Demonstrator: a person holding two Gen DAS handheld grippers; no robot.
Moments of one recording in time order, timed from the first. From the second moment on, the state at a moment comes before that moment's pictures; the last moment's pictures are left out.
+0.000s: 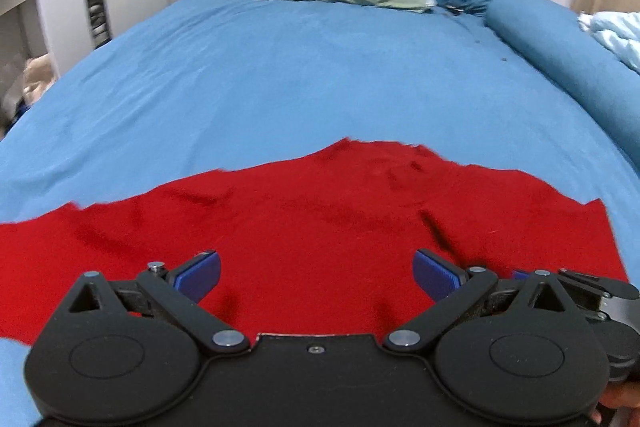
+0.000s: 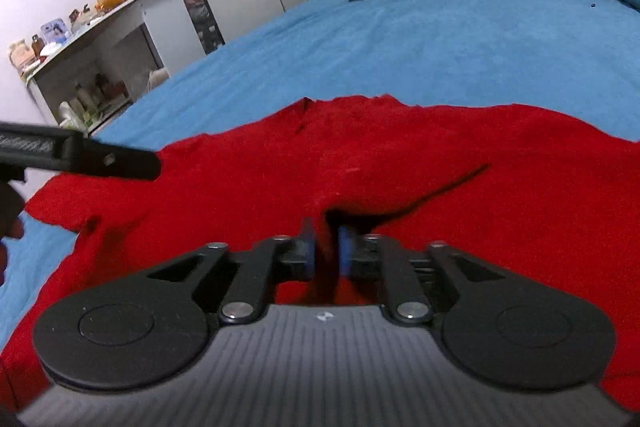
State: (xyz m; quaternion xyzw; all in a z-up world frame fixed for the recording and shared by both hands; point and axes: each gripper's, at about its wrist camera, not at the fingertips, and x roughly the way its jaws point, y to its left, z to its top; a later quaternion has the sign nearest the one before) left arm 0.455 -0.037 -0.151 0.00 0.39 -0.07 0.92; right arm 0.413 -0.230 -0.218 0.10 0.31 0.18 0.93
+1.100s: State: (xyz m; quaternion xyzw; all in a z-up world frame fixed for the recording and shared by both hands) left arm 0.464 -0.056 -0.216 -0.09 0.36 -0.12 0.92; right arm 0.318 -0.332 -0.220 0.11 0.31 -0.07 0.94
